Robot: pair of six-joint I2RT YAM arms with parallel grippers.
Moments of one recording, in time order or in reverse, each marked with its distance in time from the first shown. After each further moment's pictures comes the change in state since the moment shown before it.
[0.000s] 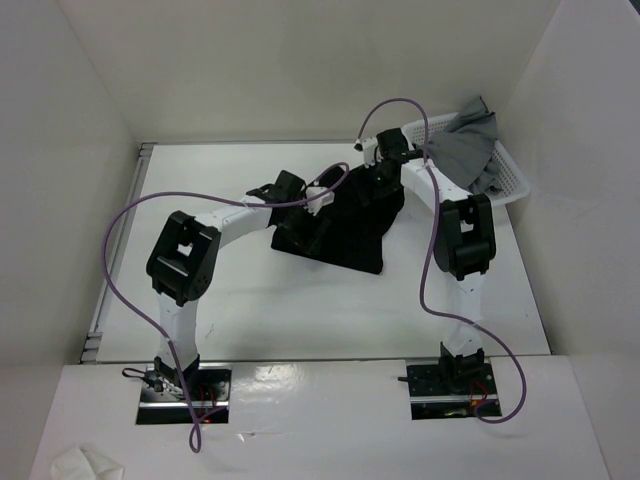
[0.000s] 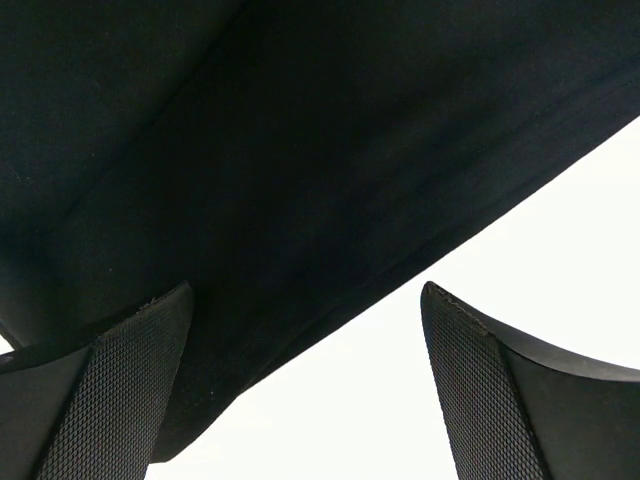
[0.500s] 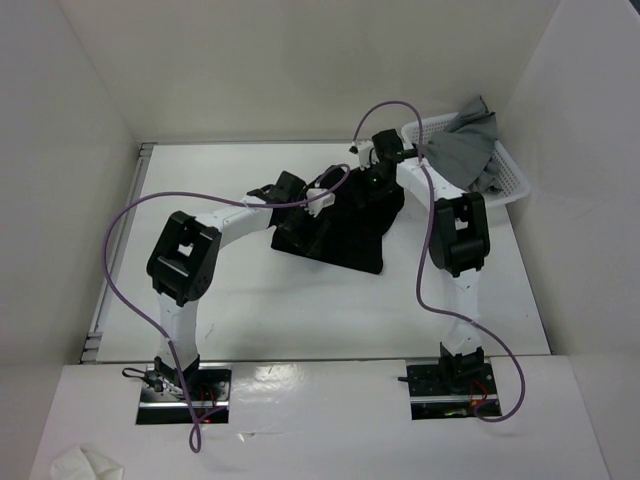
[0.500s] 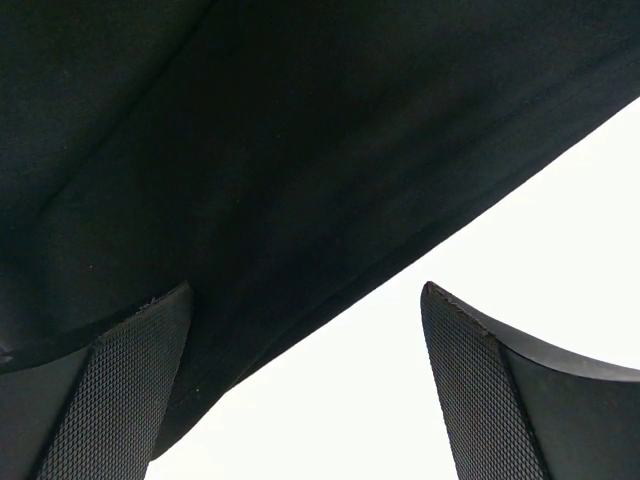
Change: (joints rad) left arm -0.009 0.000 0.000 -0.021 0.010 0.000; right arm 0.010 0.042 0.046 -0.042 -0.061 0.003
